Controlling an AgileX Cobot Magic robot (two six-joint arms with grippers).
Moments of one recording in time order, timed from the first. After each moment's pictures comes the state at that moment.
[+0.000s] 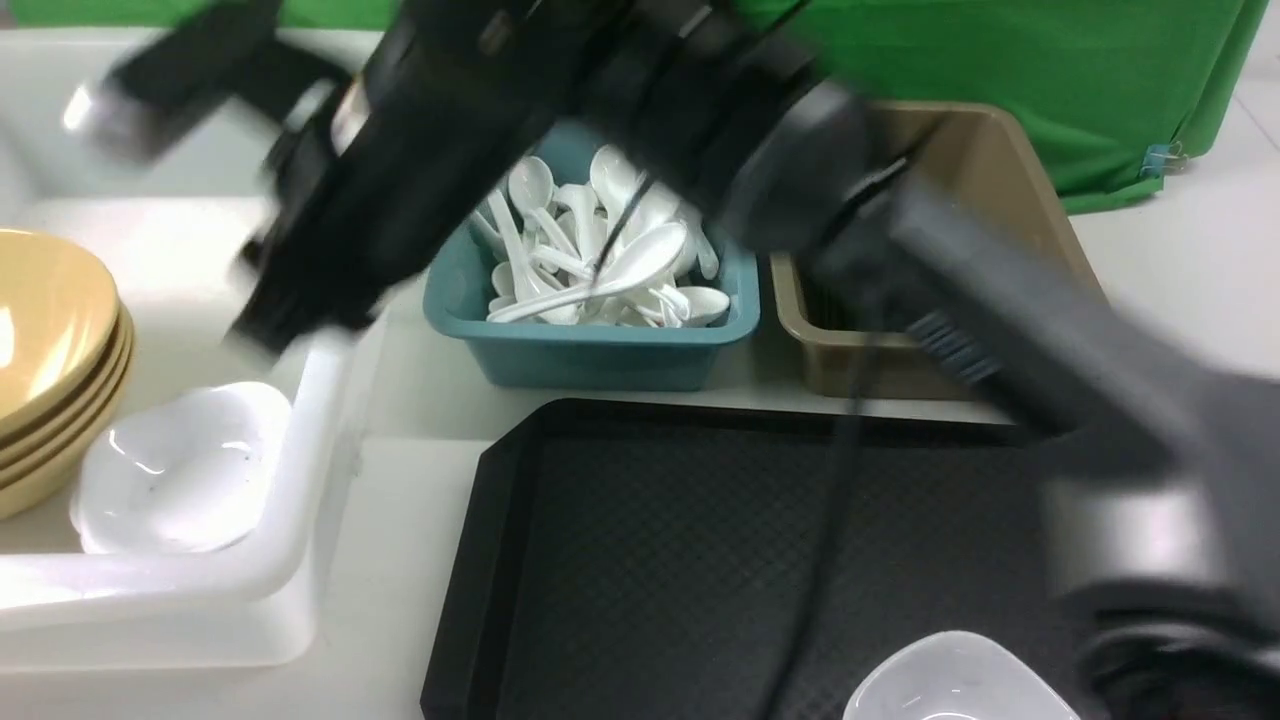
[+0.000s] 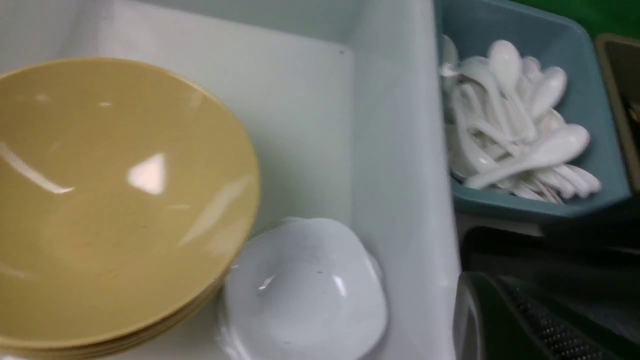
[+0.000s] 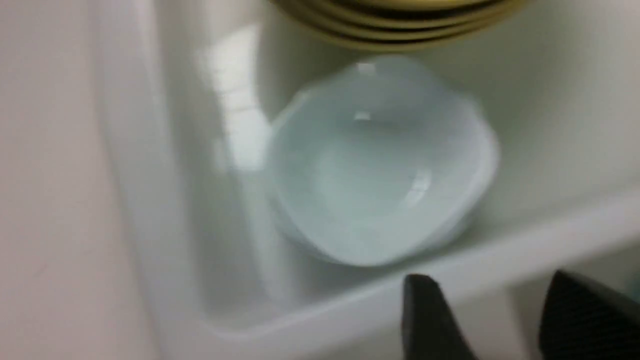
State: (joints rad) right arm 0.91 2.25 -2.56 0.15 1.20 -0.23; left arm 0.36 0.93 -1.21 -0.45 1.08 0.28
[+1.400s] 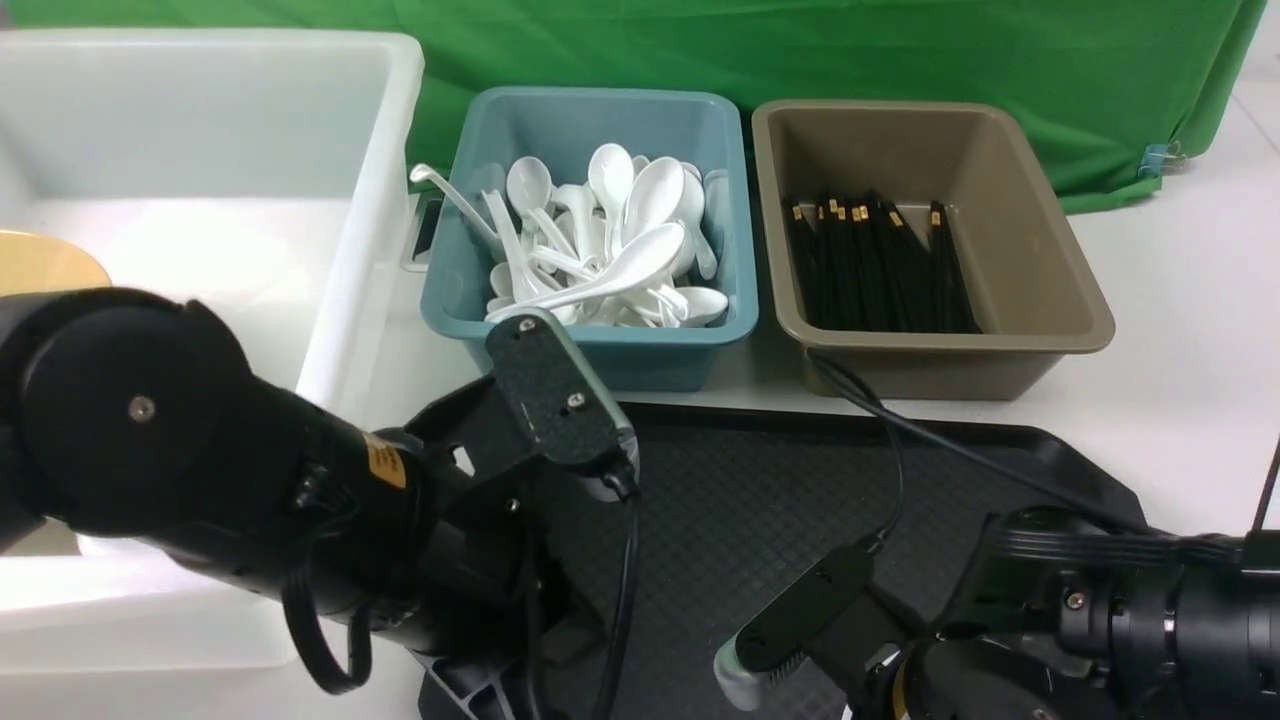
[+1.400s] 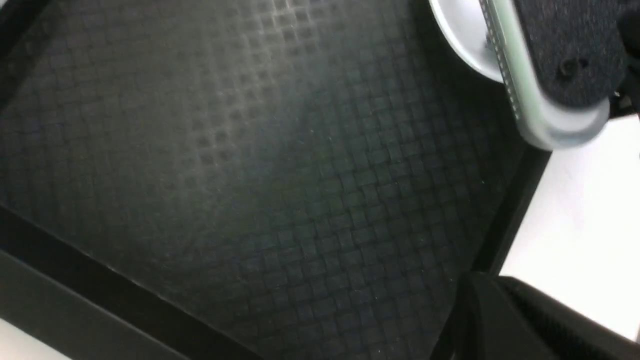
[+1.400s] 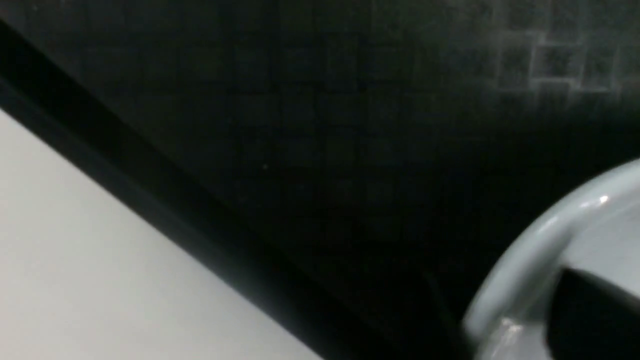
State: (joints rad) right arm 0.93 1.62 -0.81 -0.09 0.71 0.32; left arm -0.64 1.29 -0.89 -0.43 0.73 0.67
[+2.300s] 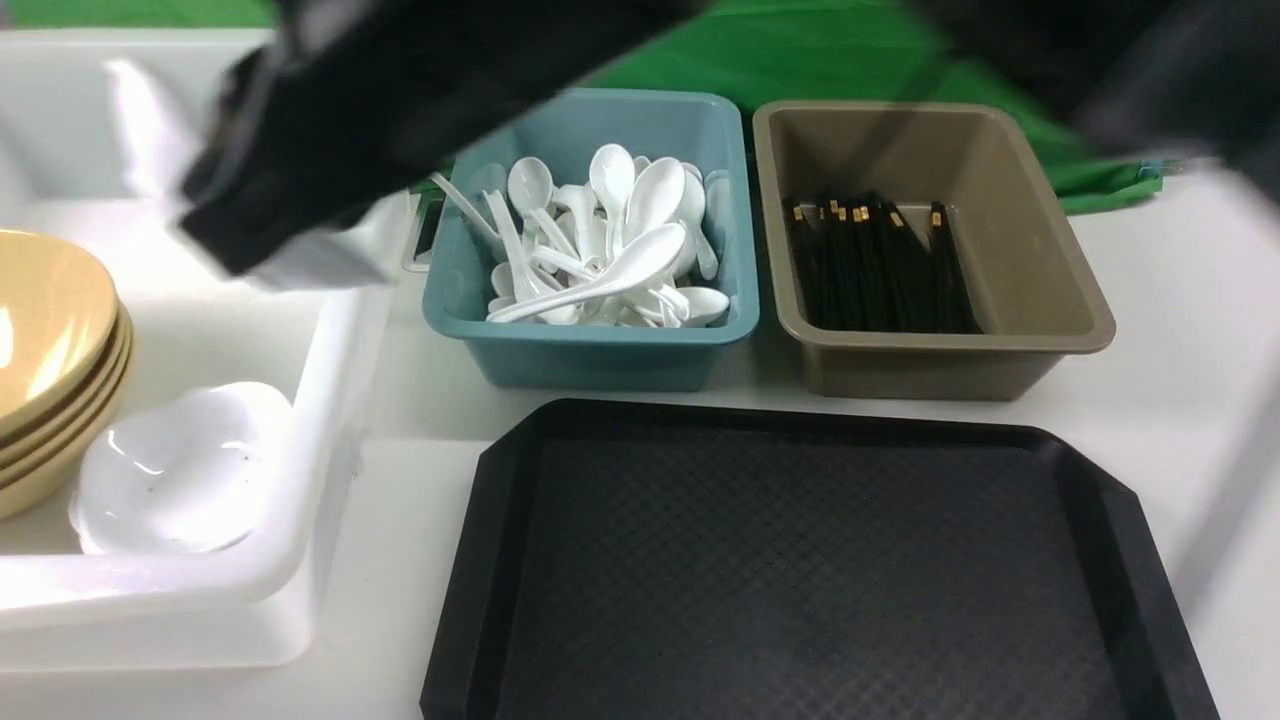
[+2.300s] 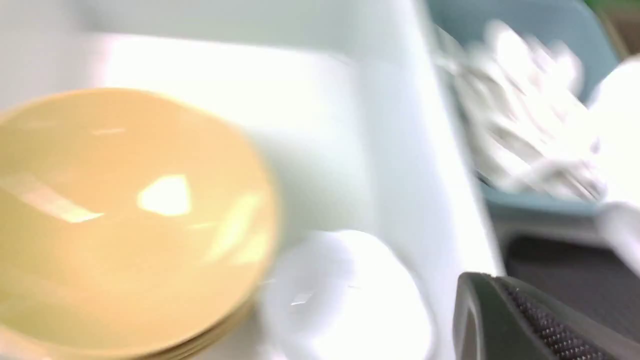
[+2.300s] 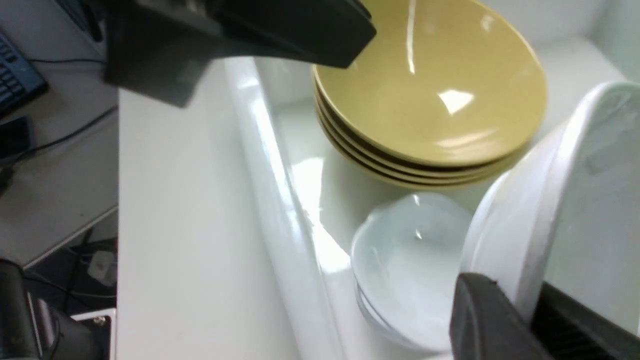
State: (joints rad) right arm 0.93 2.04 -2.29 0.48 0.99 -0.45; left arm 0.34 0.84 -1.09 -0.31 0.92 0.20
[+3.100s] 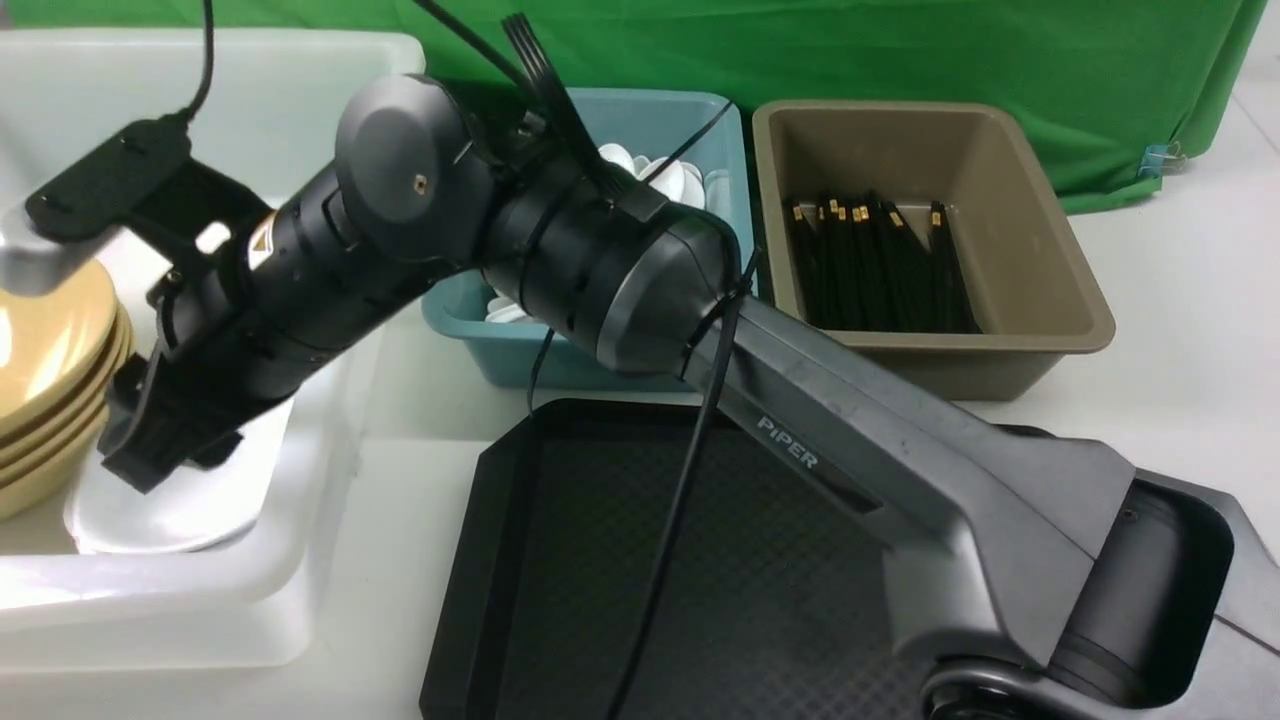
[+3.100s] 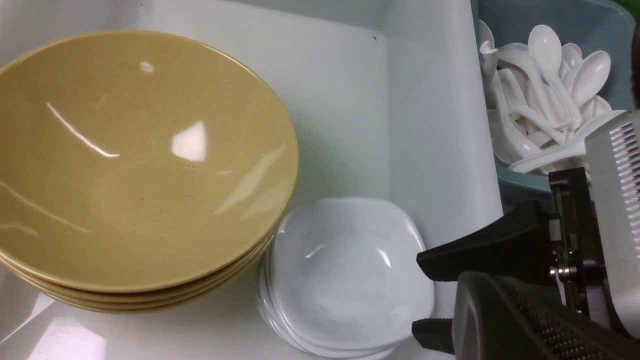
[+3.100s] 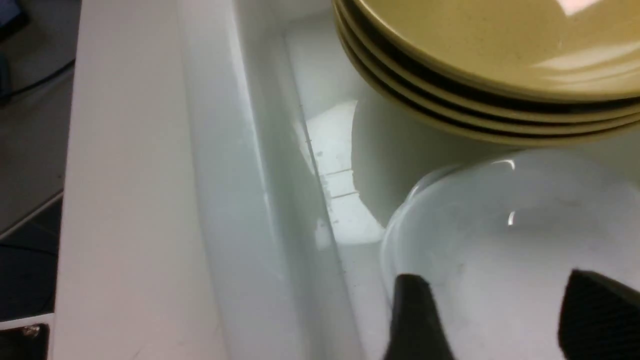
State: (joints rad) right arm 0.96 2.45 -2.58 0.52 1.01 -0.42; left arm 0.38 0.83 -1.09 -0.35 1.02 0.21
